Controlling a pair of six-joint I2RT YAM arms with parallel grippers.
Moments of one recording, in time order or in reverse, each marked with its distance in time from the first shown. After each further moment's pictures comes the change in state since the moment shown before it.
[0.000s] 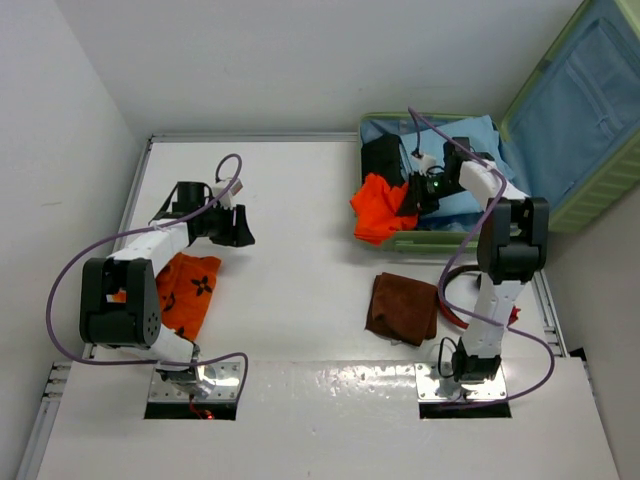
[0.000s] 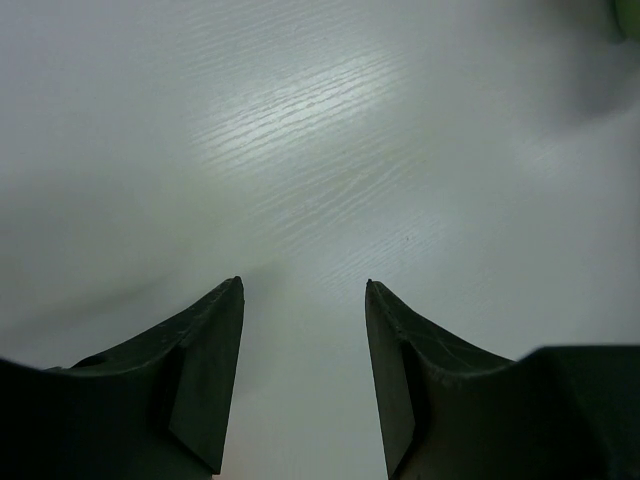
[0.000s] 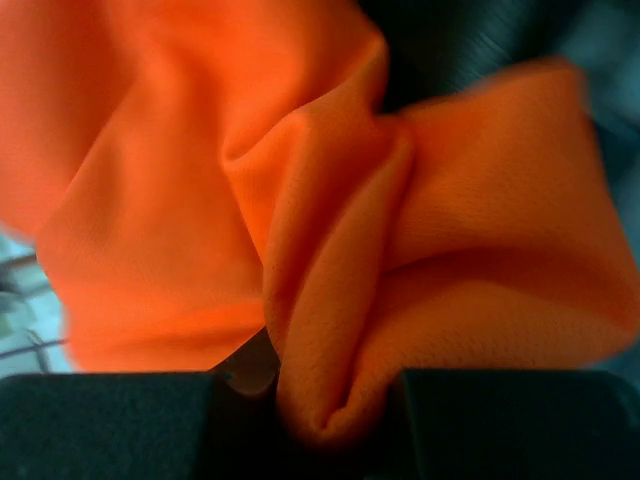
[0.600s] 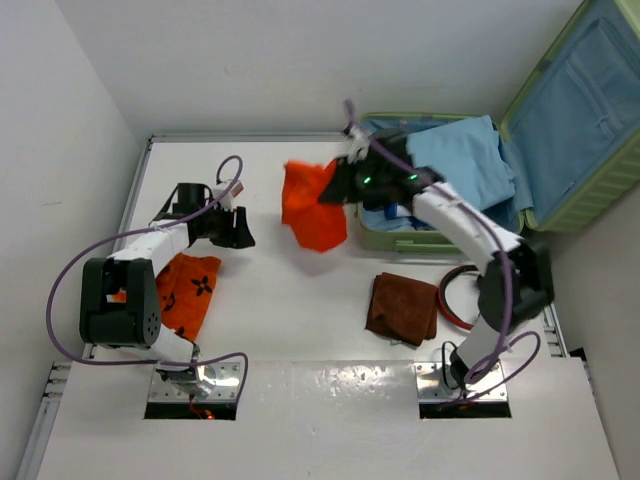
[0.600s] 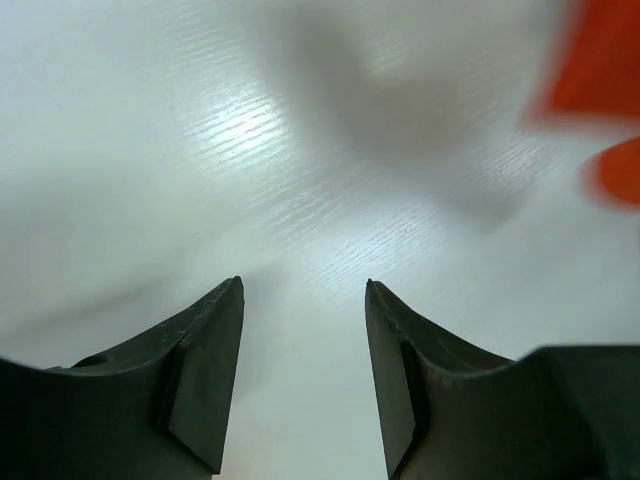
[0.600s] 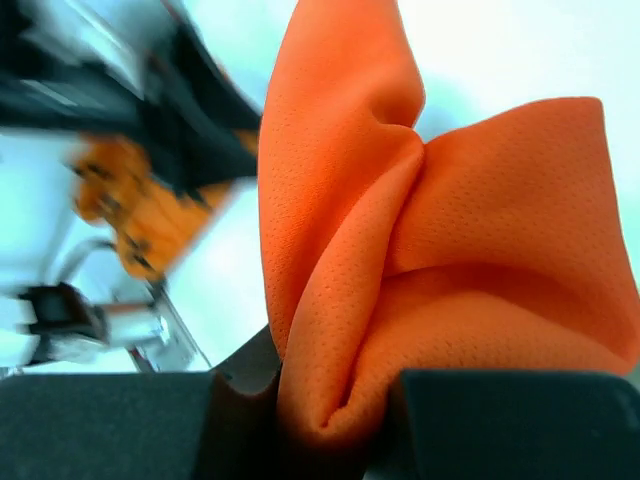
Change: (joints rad) left arm 0.000 0.002 -0.010 -0.009 0.009 0.011; right arm 0.549 -0.283 -0.182 0.506 0.234 0.471
